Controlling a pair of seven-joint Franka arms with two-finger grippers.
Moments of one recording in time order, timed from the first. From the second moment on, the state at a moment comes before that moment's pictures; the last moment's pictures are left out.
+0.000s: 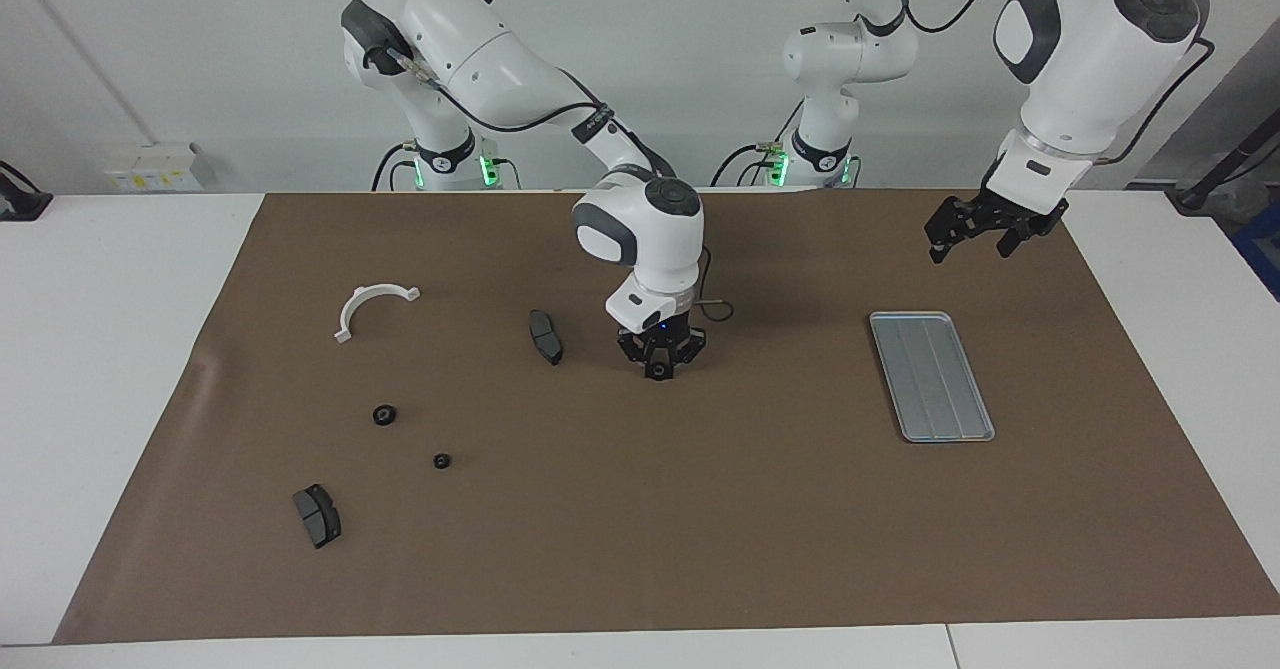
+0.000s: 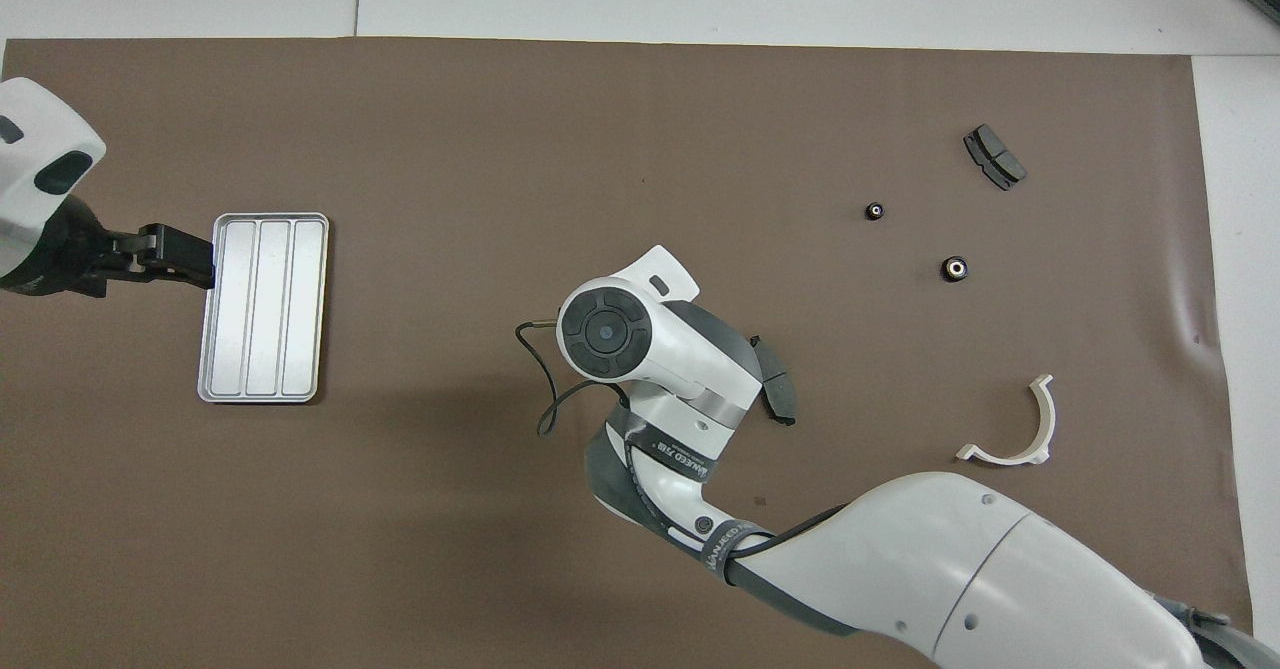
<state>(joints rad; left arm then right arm) -0.02 0.00 -0.05 -1.71 0.00 1.68 -0.08 0.19 0.55 0.49 -1.65 -0.46 2.21 0.93</state>
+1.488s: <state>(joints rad) -0.02 0.00 -0.05 -1.71 0.00 1.68 -0.08 0.14 0.23 -0.02 -2.11 -0.07 2.33 0.03</state>
